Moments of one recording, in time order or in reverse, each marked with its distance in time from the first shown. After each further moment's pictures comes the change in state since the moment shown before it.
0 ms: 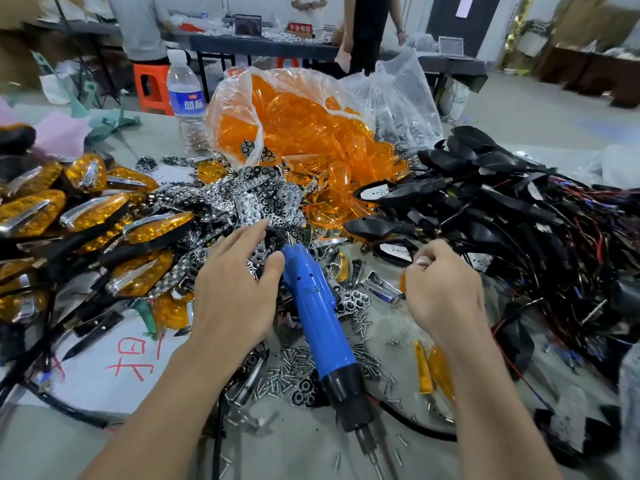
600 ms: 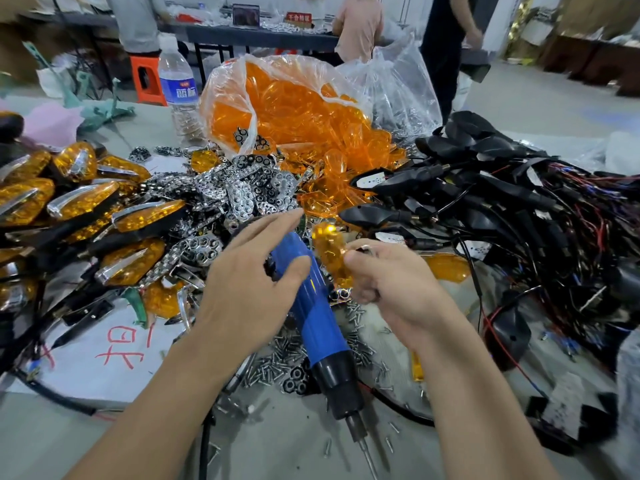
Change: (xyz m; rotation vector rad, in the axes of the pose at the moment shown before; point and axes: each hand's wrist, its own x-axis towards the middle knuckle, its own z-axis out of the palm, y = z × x) left_hand -0.014 0.015 0.003 -0.057 -0.040 0.264; right_hand -0.021 -0.023 0.014 0.905 -0.605 -0.051
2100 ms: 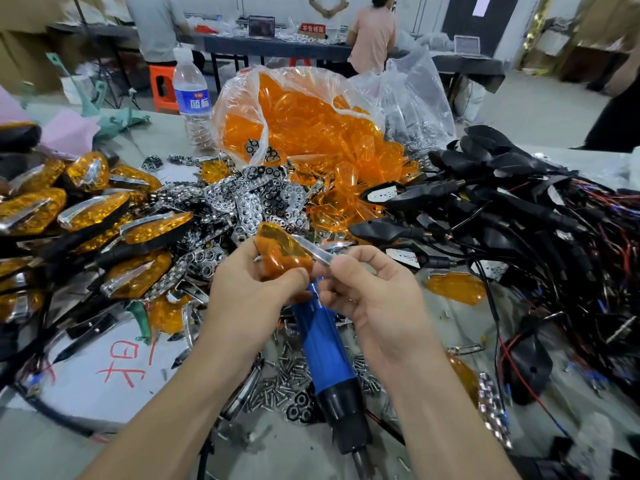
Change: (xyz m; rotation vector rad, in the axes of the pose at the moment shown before) left_hand 0.006 -0.001 0.008 -0.792 0.009 -0.422; right_hand -0.006 -0.003 0.037 0.435 0.034 -0.081
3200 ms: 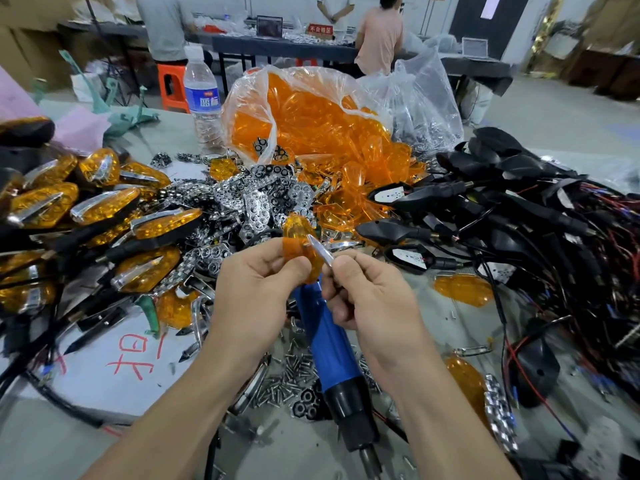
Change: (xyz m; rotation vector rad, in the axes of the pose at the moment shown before) left_hand -0.002 0.002 0.000 0.064 -0.005 0.169; right_hand -0.002 0.005 0.008 -0.321 -0.068 -0.066
